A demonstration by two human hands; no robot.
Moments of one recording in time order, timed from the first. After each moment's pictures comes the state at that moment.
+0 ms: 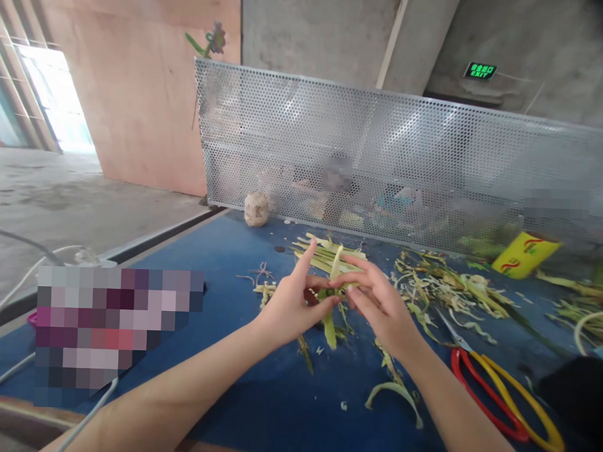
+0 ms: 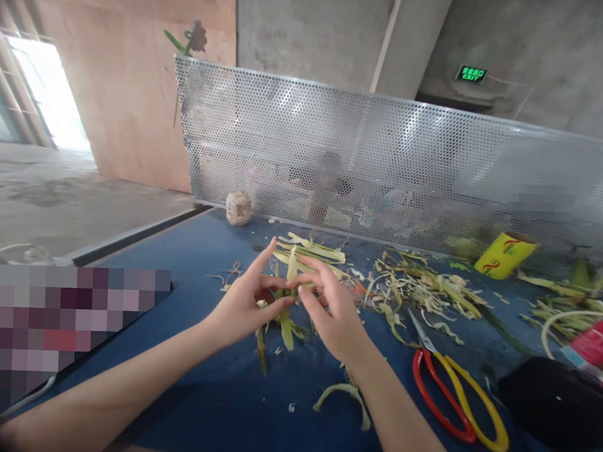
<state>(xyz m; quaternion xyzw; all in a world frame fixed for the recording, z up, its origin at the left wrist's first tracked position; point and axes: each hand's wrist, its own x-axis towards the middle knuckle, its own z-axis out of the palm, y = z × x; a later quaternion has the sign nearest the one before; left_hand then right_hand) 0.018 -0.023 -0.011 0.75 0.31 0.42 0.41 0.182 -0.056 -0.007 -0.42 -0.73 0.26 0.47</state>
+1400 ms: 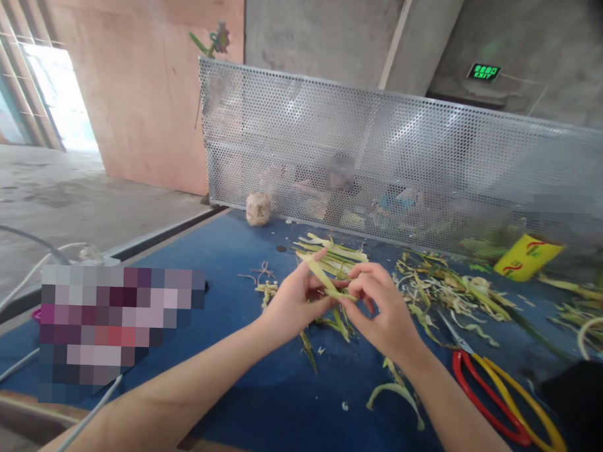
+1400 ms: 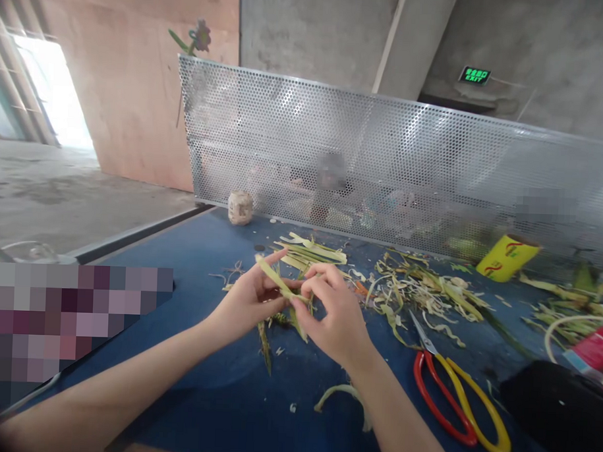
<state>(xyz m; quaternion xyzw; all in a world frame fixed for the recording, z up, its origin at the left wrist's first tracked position) 0.024 -0.022 -0.012 0.64 0.24 0.45 0.58 0.183 -0.053 -0.012 -0.44 -0.79 -0.02 0.44</state>
